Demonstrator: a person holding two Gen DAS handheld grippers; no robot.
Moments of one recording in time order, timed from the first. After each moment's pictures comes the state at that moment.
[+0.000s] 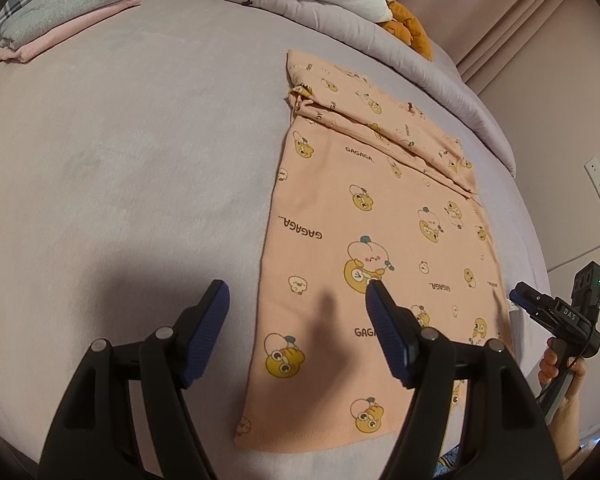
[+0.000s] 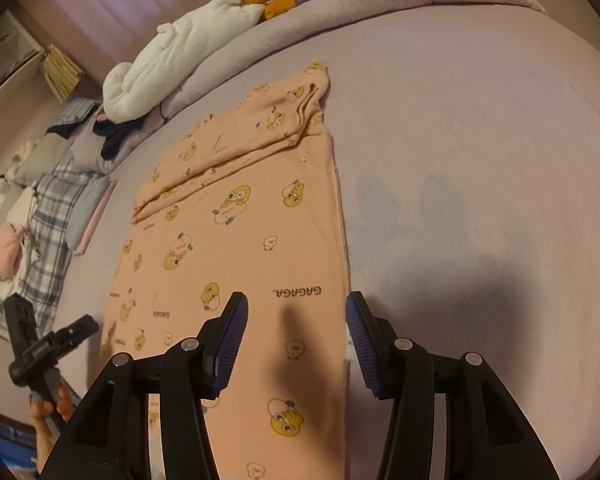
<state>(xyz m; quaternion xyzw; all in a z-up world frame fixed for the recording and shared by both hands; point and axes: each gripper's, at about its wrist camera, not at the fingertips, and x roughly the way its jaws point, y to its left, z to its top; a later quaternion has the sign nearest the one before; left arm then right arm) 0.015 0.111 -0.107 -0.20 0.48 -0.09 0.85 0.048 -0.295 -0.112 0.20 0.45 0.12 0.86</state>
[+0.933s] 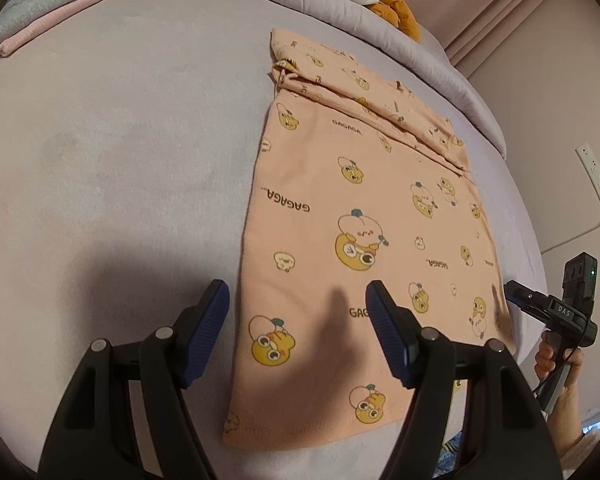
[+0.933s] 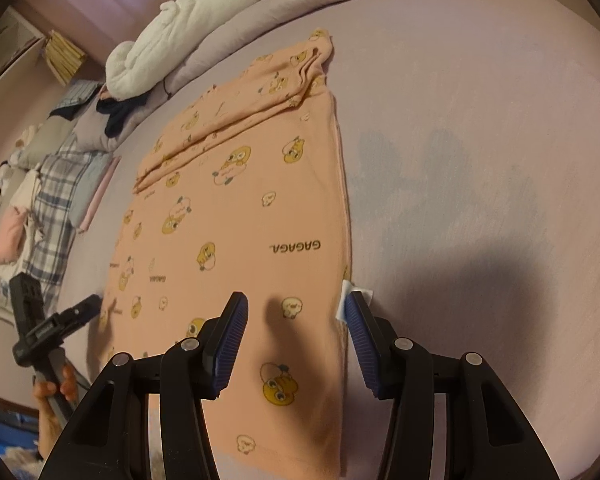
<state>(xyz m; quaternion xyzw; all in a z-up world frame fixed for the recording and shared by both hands) 0.013 0.100 -0.120 -0.19 0.50 -0.12 0.84 0.033 -0.291 -0.125 0.20 0.48 0.15 0.84</state>
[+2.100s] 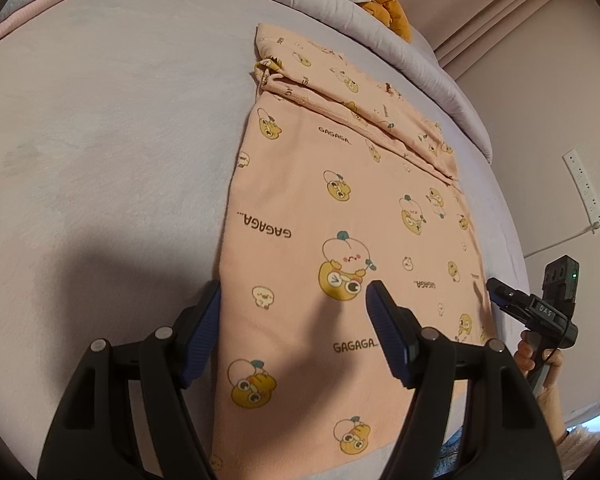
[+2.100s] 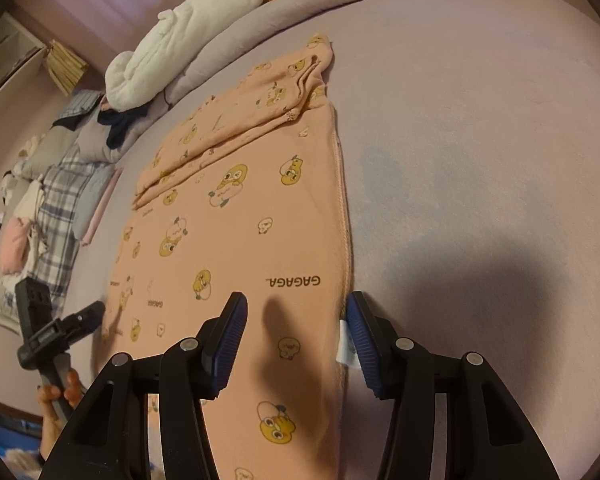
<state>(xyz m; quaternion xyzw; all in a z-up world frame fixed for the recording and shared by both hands) 0.033 0.101 -0.123 -0.22 0.50 -0.15 0.83 0.051 -0.293 -0.128 0.21 0.47 0.15 0.84</state>
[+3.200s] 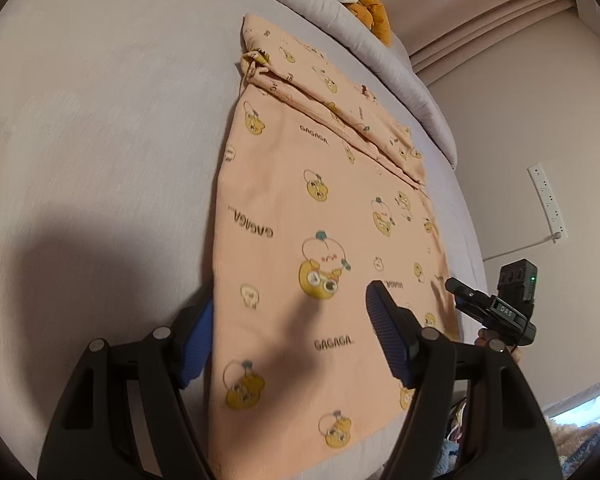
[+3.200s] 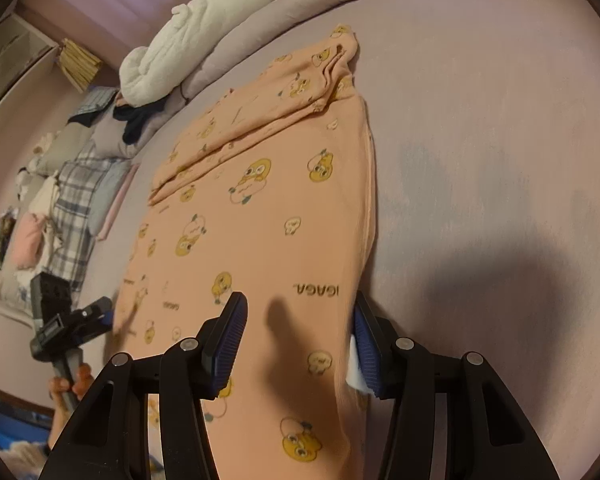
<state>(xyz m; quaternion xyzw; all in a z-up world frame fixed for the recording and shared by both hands) 0.028 0.122 -0.126 -0.28 0.49 -0.22 0.79 0.056 -0.286 -0.131 0.23 0.47 0.19 0.83</state>
